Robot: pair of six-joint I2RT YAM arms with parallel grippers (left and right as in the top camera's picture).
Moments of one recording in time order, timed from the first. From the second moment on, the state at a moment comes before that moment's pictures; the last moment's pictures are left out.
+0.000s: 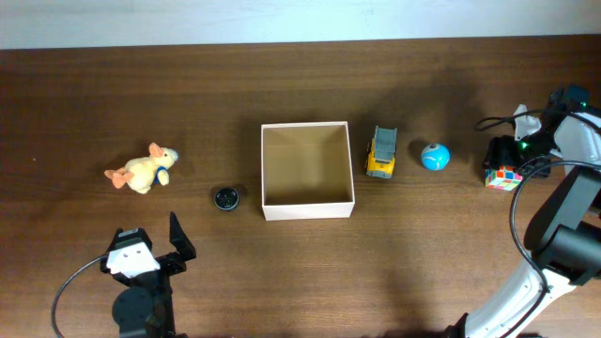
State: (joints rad) left arm 0.15 0.01 0.07 -0.21 -0.10 -0.12; right arm -0.48 2.11 1.61 -0.99 -0.14 -0.28
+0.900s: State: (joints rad) left arm 0.15 0.01 0.07 -0.20 -0.10 -0.12; right arm -0.48 2.11 1.61 -0.99 -0.06 -0.33
